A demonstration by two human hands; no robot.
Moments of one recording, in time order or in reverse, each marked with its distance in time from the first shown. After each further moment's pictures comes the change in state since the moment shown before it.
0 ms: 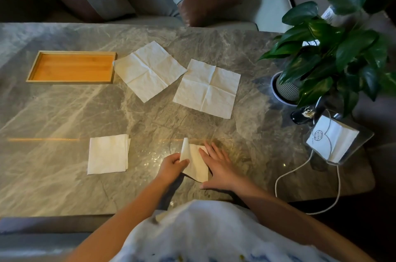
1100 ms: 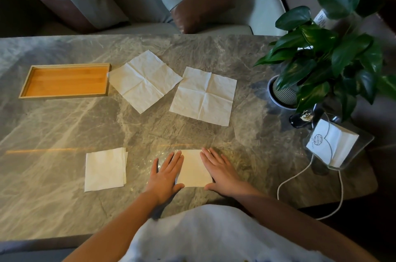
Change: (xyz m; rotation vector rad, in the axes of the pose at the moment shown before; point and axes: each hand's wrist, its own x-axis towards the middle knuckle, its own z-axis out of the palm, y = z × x) left_hand 0.021 -0.017 -0.033 1.480 -0.121 0.456; right_hand 0.009 0.006 -0.009 -0.110 0.006 0.002
